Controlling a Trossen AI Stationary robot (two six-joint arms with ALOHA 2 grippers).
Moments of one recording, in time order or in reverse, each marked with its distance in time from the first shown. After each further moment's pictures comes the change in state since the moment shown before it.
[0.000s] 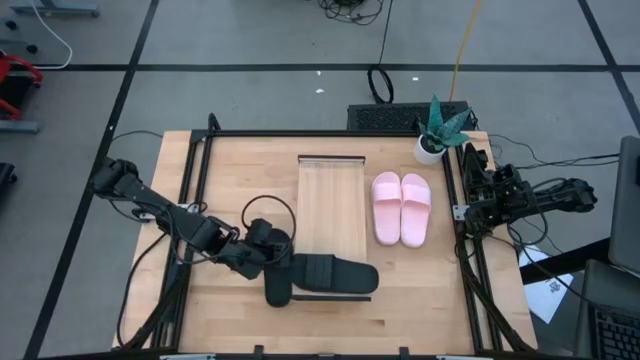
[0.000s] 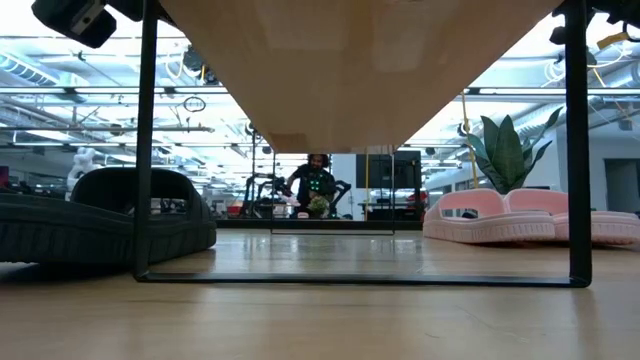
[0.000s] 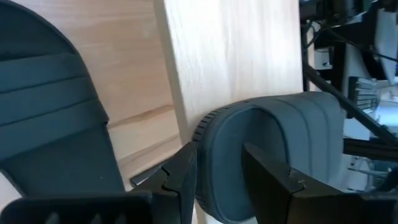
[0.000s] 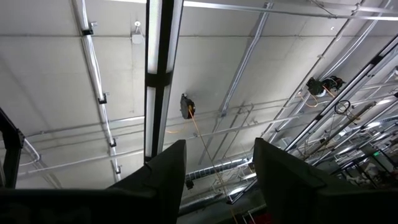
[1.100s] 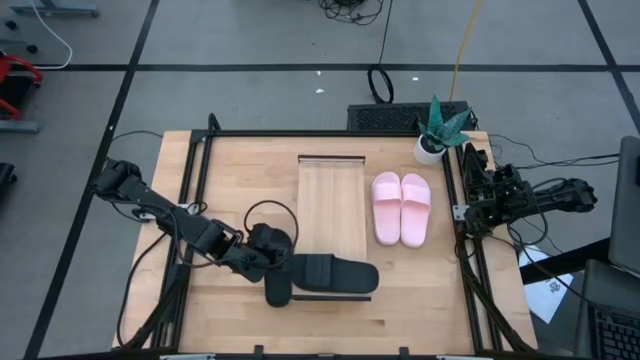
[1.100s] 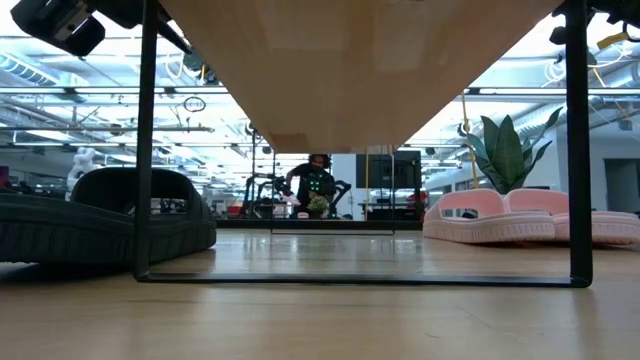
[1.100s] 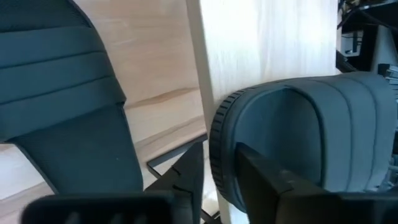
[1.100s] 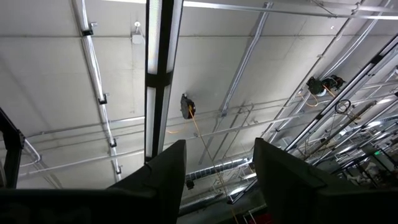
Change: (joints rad) left arm -0.004 0.033 0.000 -0.027 0.073 -0.033; right arm 0.000 0.000 0.000 0.000 0.000 0.004
